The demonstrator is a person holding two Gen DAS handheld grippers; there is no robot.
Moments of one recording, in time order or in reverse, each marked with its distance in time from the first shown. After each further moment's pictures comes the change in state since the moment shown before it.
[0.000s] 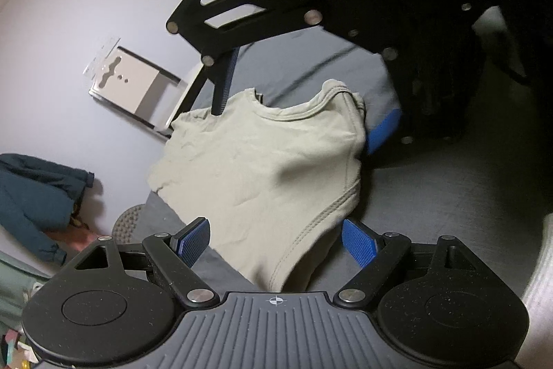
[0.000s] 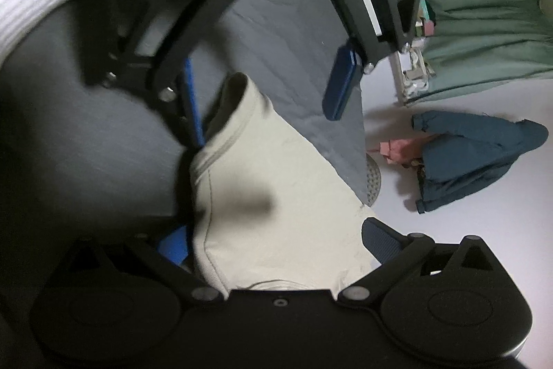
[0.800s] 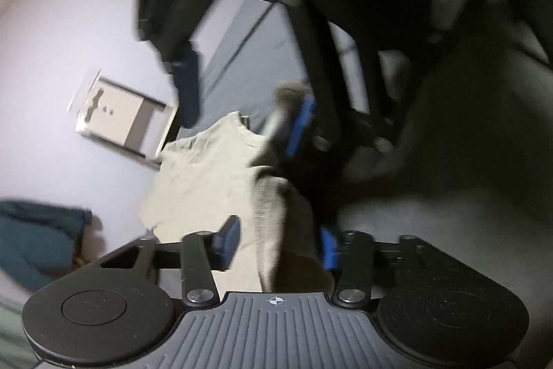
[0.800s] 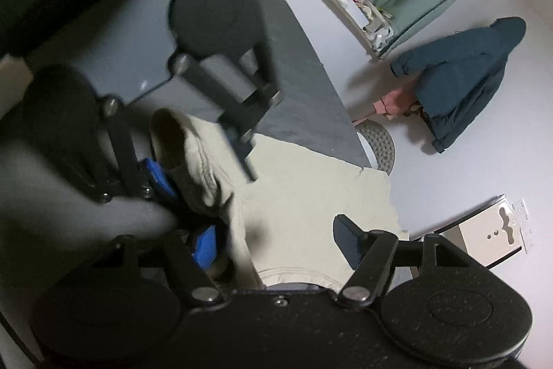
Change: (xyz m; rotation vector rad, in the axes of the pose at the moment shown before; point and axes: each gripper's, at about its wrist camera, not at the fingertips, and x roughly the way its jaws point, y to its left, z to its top) left arm 0.039 -0.011 0.012 0.155 -0.037 -0.003; right arm -0.009 -0.062 -0.029 0.421 -0.026 0.079
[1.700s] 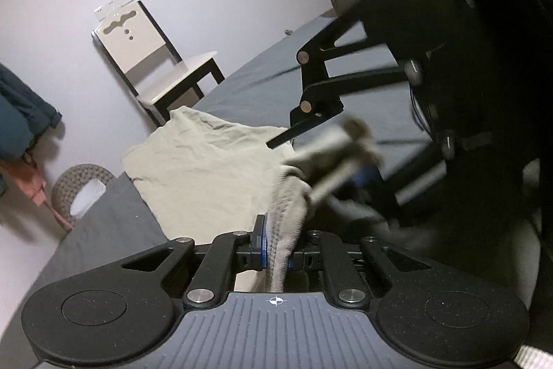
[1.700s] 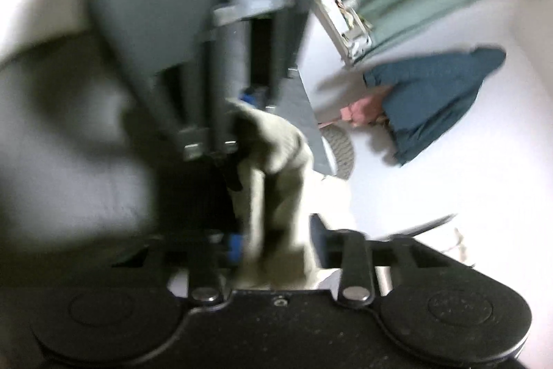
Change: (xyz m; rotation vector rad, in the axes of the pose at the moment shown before) left arm -0.005 0.091 -0.017 -0.527 -0.024 -0.142; right arm 0.017 0.008 0.015 -0.092 0.016 -0.155
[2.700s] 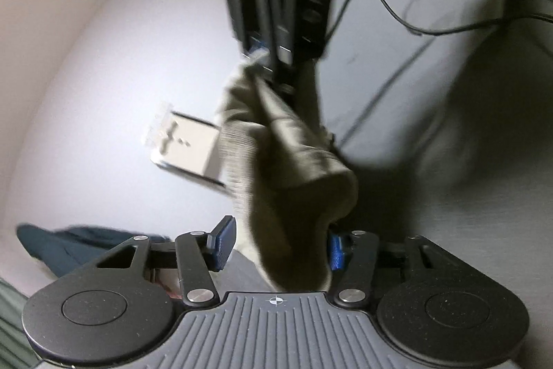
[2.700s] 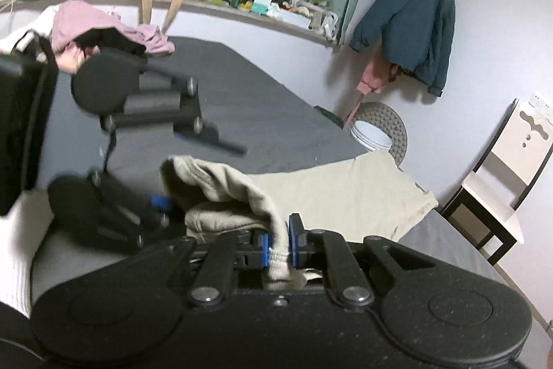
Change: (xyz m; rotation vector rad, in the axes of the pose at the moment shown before) left arm 0.010 -0.063 -0.026 0.580 -0.161 0.419; right arm -0.008 -0.092 -0.042 0.580 -0.091 0.272
